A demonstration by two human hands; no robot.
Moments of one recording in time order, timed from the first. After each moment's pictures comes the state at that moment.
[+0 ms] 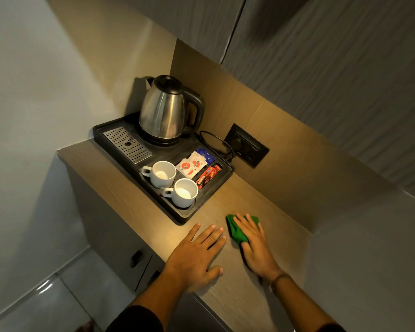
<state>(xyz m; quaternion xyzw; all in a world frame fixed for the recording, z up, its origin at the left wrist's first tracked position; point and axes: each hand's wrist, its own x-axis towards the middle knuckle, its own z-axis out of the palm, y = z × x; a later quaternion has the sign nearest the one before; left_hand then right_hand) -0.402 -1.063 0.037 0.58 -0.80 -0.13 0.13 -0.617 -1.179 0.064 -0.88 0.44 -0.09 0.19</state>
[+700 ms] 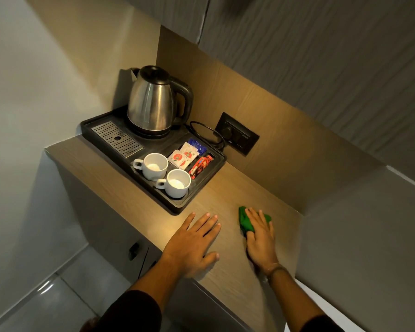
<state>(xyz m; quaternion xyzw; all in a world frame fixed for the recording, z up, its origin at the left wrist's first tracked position) -0.400 -1.061 0.040 0.57 -0.80 -0.12 0.12 -0.629 -1.152 0.077 -0.80 0.56 -0.13 0.19</state>
